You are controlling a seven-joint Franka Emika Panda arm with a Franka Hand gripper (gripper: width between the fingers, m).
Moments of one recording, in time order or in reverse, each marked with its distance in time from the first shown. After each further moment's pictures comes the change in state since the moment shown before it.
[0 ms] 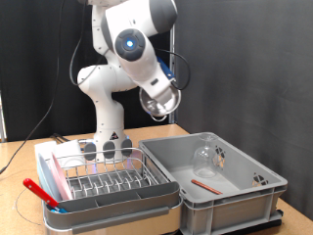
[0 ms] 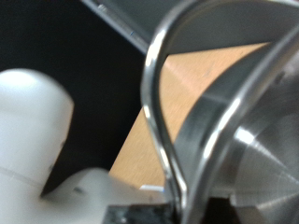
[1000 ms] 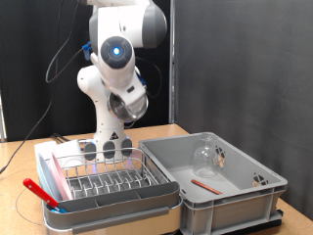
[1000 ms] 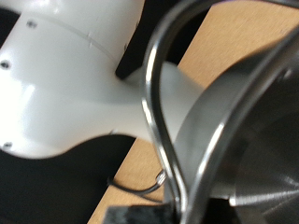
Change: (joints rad) arm -0.030 0.041 -0.036 0.005 -0.348 -0.042 -0.261
